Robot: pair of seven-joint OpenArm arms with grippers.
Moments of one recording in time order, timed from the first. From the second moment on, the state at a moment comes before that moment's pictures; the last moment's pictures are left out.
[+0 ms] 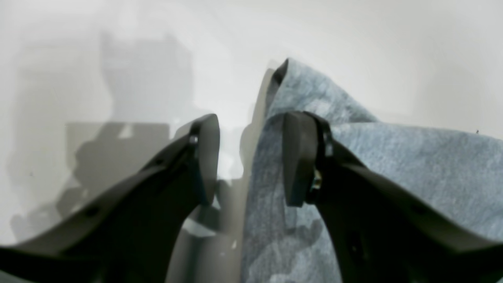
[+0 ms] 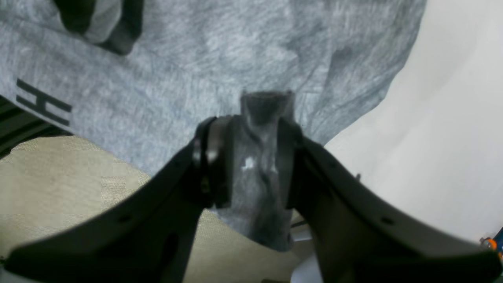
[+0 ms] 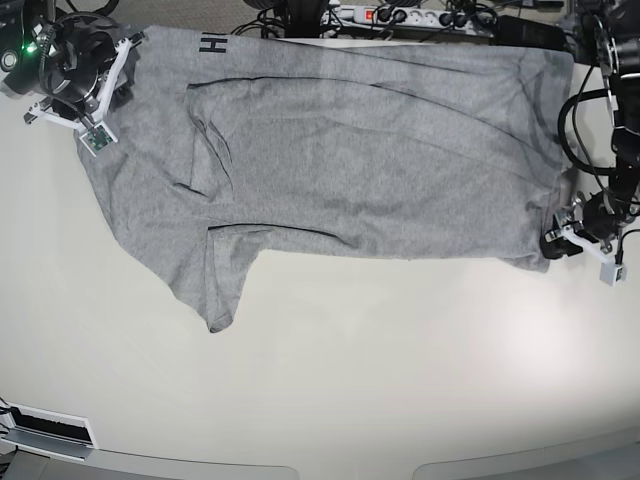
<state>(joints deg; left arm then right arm) -14.7 -31.4 -8.2 38.1 -33.5 -33.1 27.3 -32.9 22.2 9.6 112.5 14.6 23.8 -63.7</state>
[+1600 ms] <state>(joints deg) -19.1 -31.1 2.5 38.2 -36.5 -28.8 29.9 19.0 20.7 9.8 41.6 29.6 33.6 -47.6</state>
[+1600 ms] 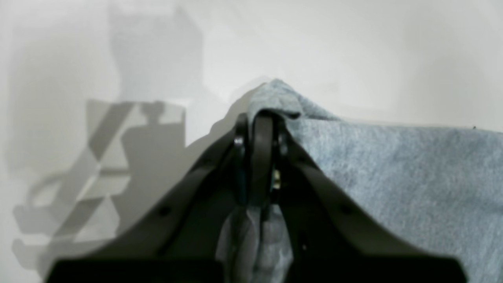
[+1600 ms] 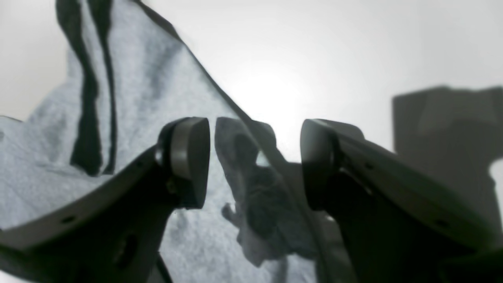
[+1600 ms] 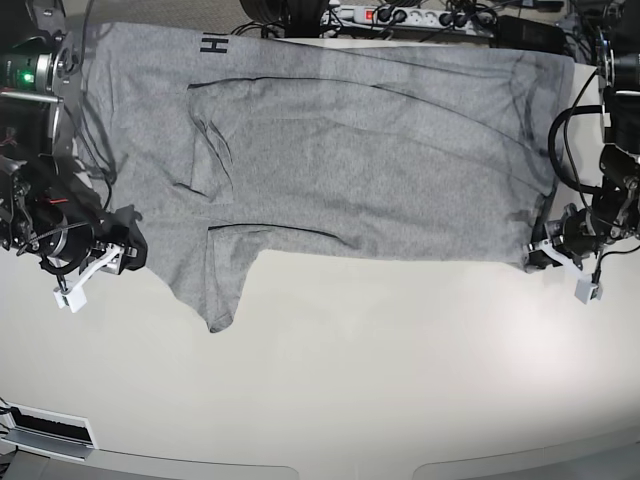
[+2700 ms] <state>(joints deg) -29.0 -31.3 2.6 38.0 -36.9 -38.2 37.5 32.8 19.0 9.7 41.4 26.7 40.4 -53.1</state>
